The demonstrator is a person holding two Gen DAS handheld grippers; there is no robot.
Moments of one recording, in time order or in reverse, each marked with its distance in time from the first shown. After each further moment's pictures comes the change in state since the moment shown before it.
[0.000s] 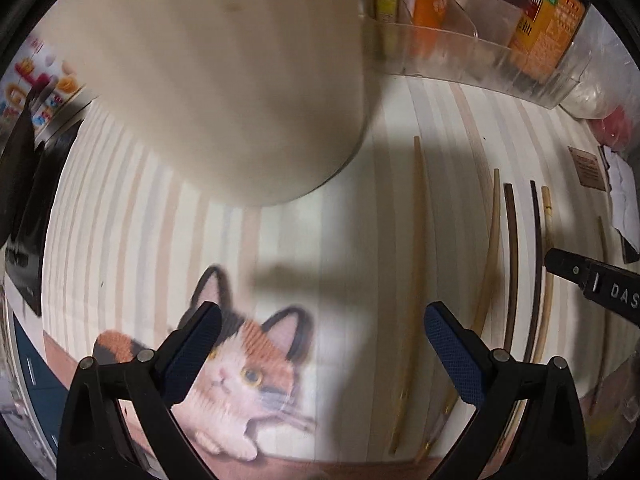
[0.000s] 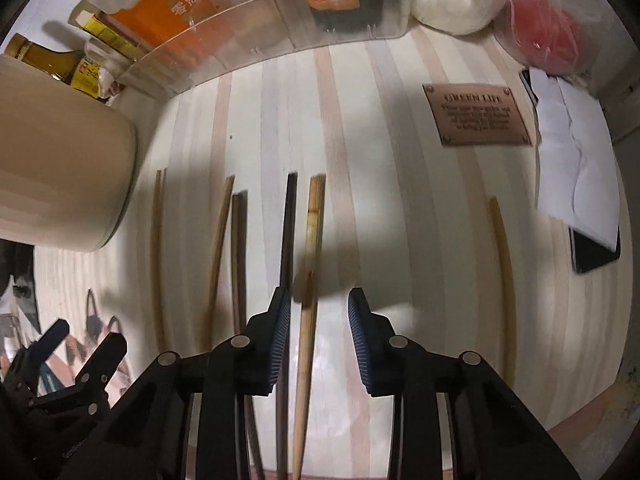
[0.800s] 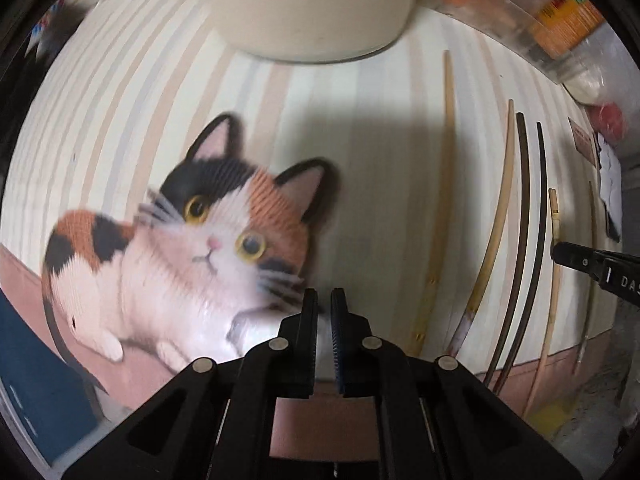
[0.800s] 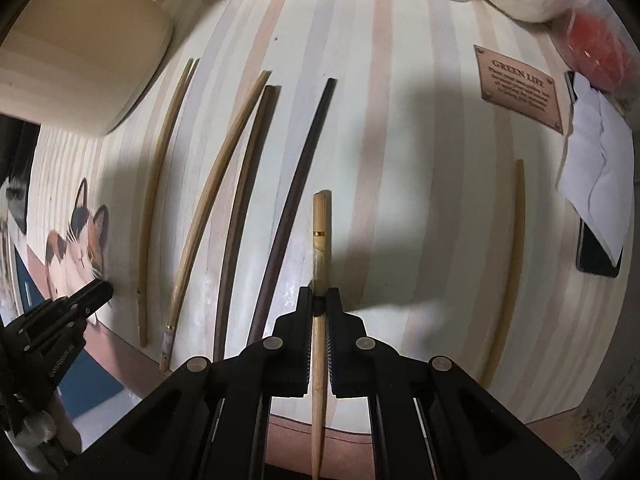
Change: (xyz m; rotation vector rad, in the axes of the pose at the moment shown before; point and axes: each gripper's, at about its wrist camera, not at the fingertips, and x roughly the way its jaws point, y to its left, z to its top) left arm 0.017 0.049 -0.091 -0.167 0.174 -0.173; right arm 0.010 -0.005 -0.045 -0.238 0.201 -0.006
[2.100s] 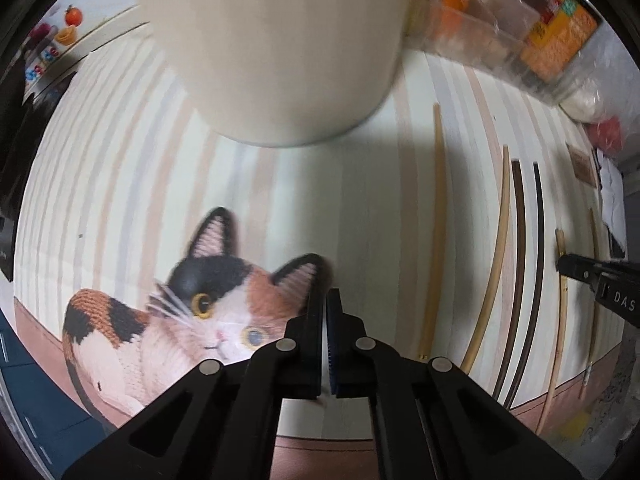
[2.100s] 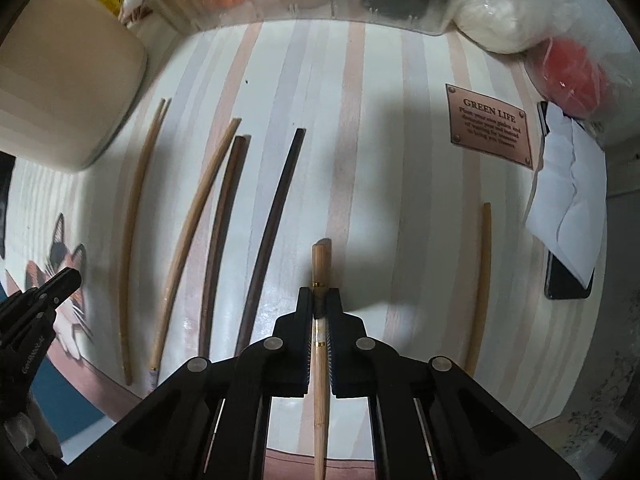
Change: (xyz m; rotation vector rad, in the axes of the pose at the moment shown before) left arm -0.004 -0.027 0.048 0.073 -0.134 0.054; right arm -0.002 0.028 0.015 0.038 -0.099 -0.091
